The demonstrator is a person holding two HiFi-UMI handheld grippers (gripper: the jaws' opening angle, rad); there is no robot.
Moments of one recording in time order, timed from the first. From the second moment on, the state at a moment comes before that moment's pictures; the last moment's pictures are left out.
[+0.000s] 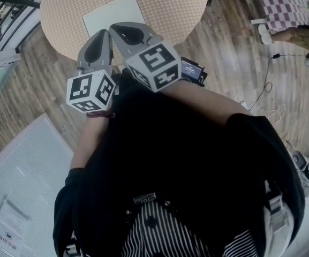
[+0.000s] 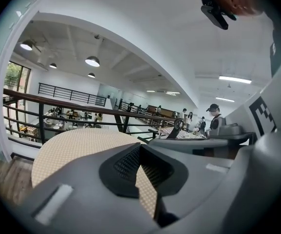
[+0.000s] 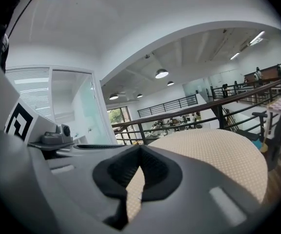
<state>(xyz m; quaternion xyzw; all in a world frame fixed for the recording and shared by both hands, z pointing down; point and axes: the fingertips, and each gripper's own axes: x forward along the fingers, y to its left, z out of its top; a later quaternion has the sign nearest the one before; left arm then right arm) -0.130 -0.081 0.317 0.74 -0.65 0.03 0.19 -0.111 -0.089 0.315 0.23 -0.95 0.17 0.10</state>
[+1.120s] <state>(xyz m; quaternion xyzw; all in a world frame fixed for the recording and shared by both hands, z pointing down) -0.247 -0.179 0.347 0.83 -0.51 0.02 0.21 -0.186 -0.185 0.326 0.42 -0.88 0.16 0.14</state>
